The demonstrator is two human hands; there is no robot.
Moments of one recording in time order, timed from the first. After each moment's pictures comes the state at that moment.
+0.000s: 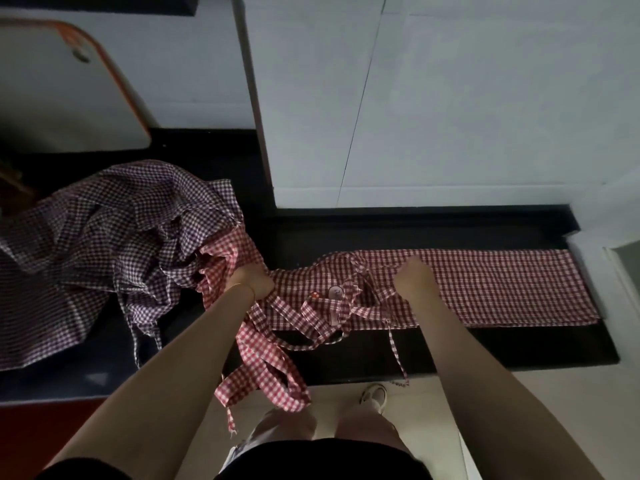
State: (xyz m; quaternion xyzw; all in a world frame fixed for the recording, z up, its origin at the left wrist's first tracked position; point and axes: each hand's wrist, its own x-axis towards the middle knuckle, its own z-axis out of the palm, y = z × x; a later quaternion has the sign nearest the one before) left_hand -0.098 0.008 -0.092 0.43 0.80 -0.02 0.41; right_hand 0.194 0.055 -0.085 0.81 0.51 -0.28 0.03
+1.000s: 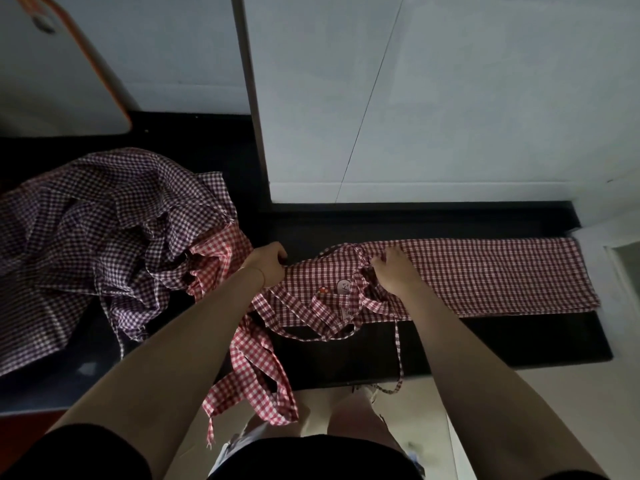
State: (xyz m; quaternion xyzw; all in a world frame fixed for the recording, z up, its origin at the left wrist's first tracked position) left_hand -0.093 0.050 -0.107 0.54 0.73 -0.01 0.42; right_hand 0.172 0.077 -0.107 0.74 0.57 -0.34 0.07
